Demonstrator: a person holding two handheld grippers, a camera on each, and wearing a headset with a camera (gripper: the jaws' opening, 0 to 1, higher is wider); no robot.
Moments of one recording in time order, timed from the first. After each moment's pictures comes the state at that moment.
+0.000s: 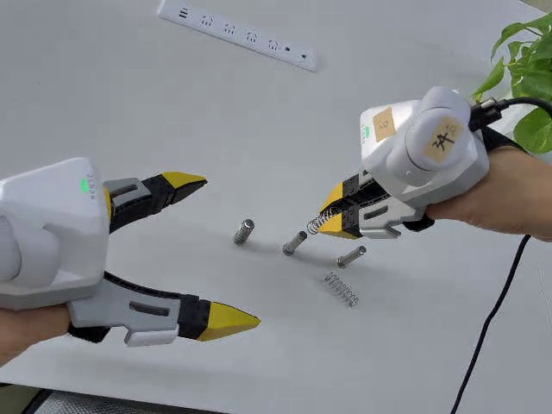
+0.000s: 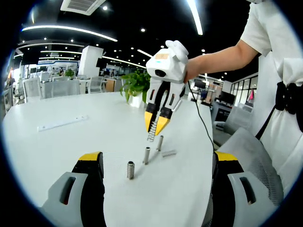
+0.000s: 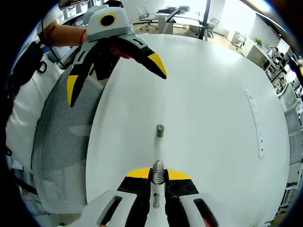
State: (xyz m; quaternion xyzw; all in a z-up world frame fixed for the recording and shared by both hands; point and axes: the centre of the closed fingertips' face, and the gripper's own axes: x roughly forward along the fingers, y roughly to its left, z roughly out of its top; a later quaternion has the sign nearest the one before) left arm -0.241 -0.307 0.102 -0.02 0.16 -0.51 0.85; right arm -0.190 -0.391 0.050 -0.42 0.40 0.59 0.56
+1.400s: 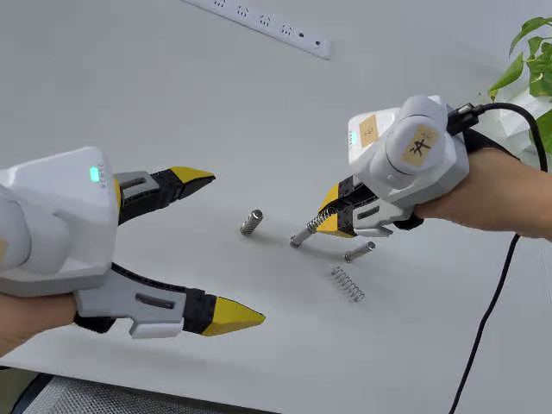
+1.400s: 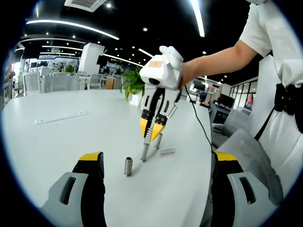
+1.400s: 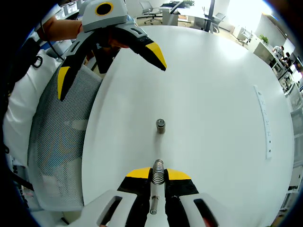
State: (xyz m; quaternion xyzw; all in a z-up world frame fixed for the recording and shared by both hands) left arm -0.239 -0.306 0.092 -0.04 0.17 -0.51 0.84; right arm -0.185 -0.387 0.031 -0.43 0.42 0.60 0.53
